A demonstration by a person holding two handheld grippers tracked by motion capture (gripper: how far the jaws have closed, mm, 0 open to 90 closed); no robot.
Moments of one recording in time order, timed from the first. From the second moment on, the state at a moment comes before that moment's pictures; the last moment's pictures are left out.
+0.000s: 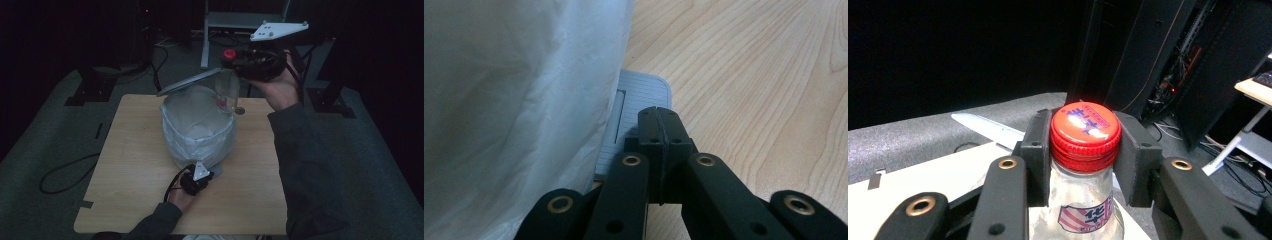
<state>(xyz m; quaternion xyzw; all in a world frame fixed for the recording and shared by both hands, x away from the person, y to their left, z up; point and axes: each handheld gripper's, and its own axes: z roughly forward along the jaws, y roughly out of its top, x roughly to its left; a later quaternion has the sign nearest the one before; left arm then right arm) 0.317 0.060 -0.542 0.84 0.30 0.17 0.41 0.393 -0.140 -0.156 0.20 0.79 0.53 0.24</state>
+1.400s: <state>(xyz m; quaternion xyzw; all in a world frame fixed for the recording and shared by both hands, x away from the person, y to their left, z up) 0.317 0.060 -0.542 0.84 0.30 0.17 0.41 0.387 -0.088 -0.179 0.15 0.82 0.52 0.19</state>
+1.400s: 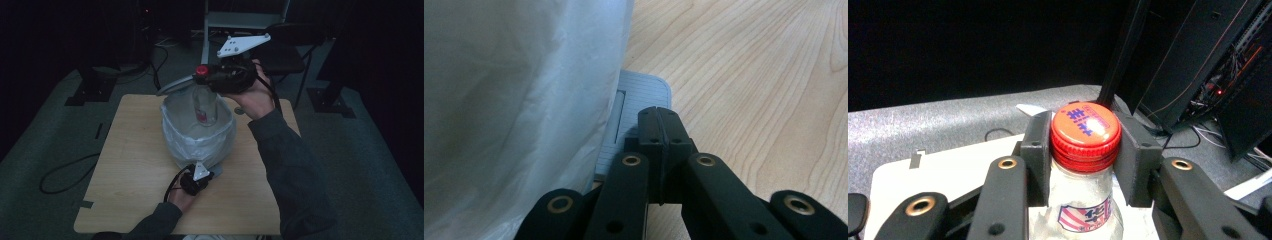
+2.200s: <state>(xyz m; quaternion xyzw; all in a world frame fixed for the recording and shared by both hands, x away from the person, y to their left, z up) 0.317 0.060 -0.542 0.84 0.30 0.17 0.41 0.377 -0.093 -0.185 0.13 0.82 0.50 0.22</state>
